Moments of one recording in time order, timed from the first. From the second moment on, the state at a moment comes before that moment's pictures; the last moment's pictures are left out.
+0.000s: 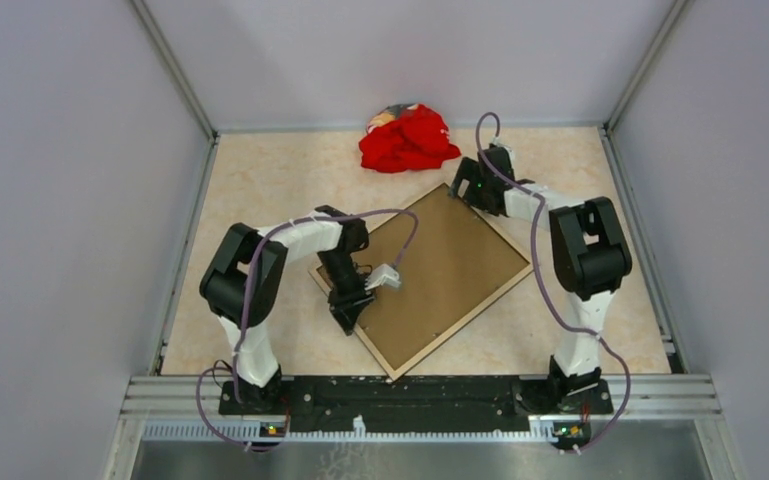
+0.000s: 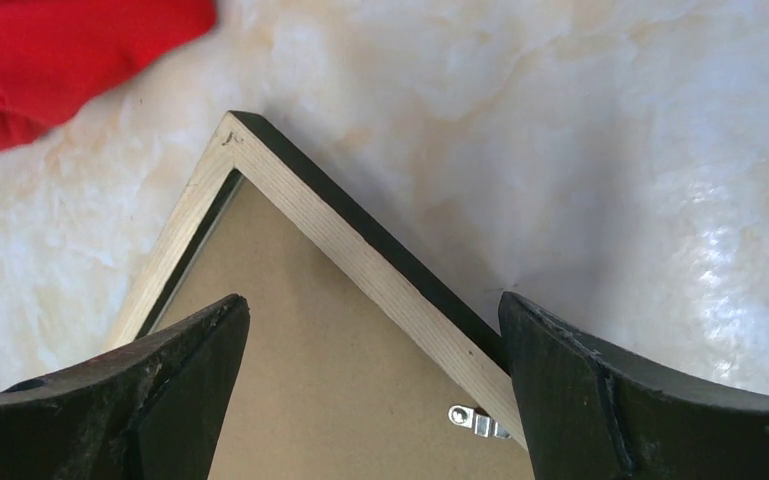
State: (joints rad) left arm -0.54 1.83 1.10 -1.15 0.61 0.94; right arm 0.30 1.98 1.28 -0.05 0.06 0.63
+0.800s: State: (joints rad) left arm -0.08 2.01 1.41 -0.83 0.59 0.73; right arm 0.32 1.14 0.65 -0.44 -0.01 0.74
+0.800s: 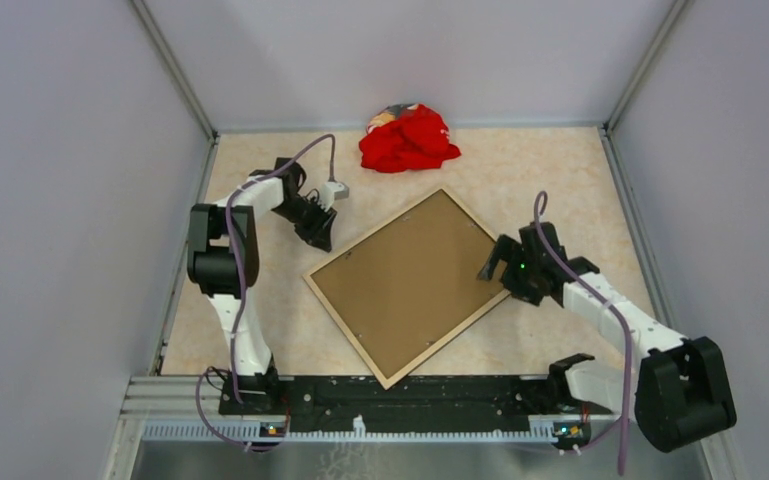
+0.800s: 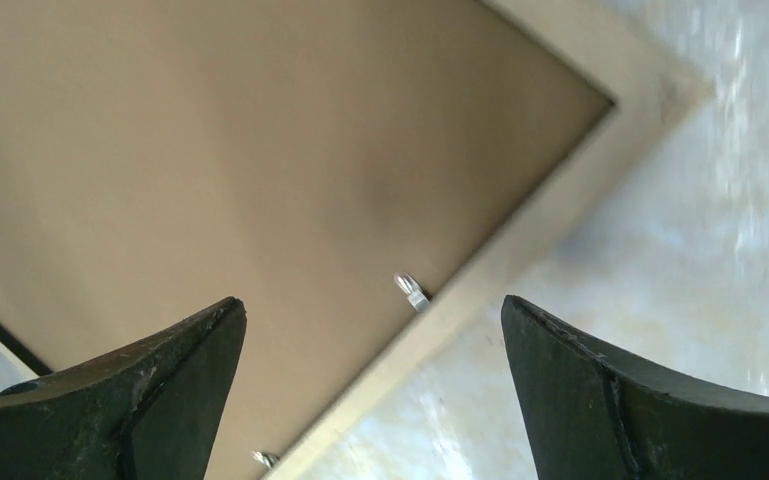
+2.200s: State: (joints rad) left arm -0.16 1.87 1.17 -0.85 0.72 0.78; right arm 0.13 1.63 0.95 -0.24 -0.16 0.73
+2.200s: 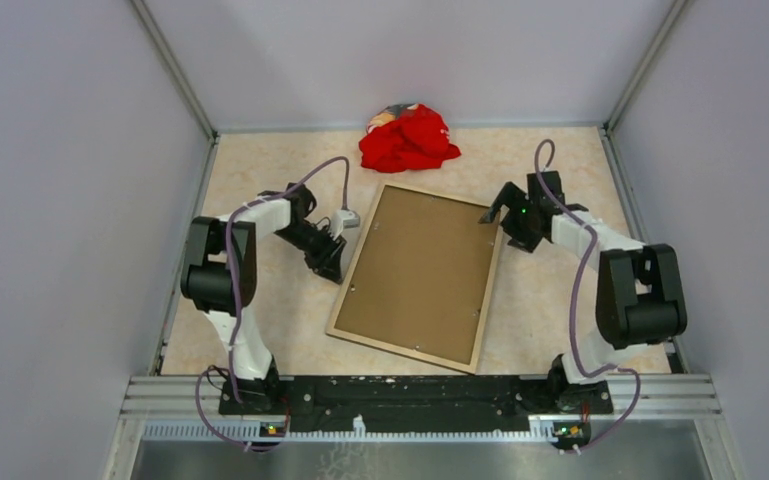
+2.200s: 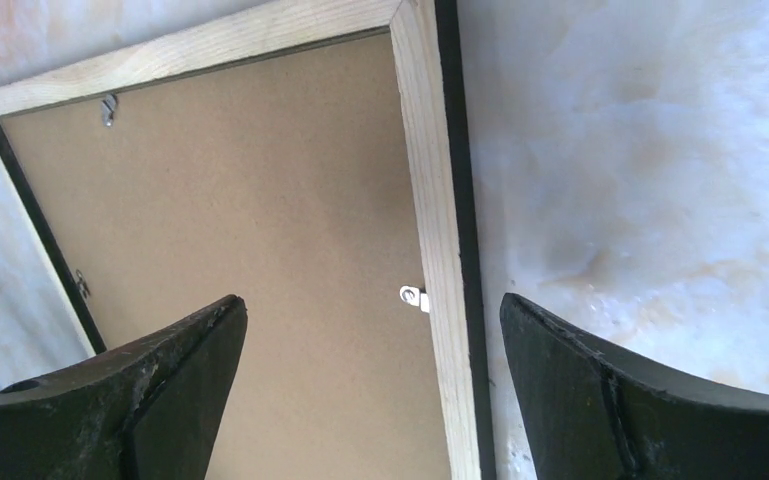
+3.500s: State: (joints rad) left arm -0.16 1.92 1.19 -0.92 0.81 0.71; right arm 0.92 1.82 0.94 0.30 -0.24 0.78
